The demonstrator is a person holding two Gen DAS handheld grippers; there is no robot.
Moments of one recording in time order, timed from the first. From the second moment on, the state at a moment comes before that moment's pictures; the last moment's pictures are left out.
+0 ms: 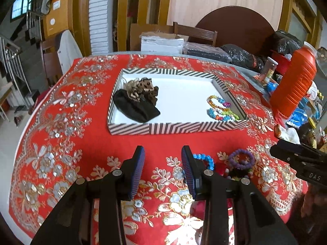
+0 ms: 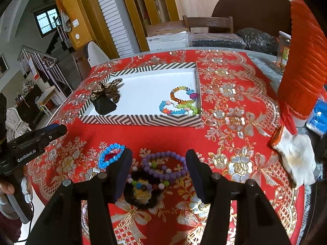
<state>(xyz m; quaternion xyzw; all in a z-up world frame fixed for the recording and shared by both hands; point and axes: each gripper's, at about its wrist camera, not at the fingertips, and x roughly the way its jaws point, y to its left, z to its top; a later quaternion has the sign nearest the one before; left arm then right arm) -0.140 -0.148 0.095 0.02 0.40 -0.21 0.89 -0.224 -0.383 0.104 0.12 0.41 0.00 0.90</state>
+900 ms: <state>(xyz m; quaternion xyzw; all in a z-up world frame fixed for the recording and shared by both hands) -0.105 -0.197 0.024 0.04 0.52 -0.27 0.81 -0.177 -0.402 0.042 0.06 0.51 -0.02 0.86</state>
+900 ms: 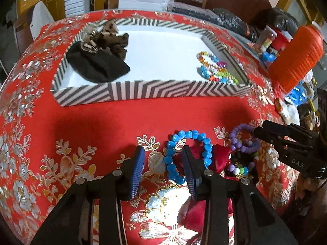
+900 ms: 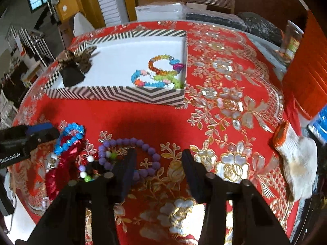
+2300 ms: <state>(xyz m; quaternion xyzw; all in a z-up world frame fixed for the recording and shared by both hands) -0.102 -0.199 0.124 0.05 0.41 -0.29 0.86 -0.194 -0.407 0.146 0.10 0.37 0.01 0.92</state>
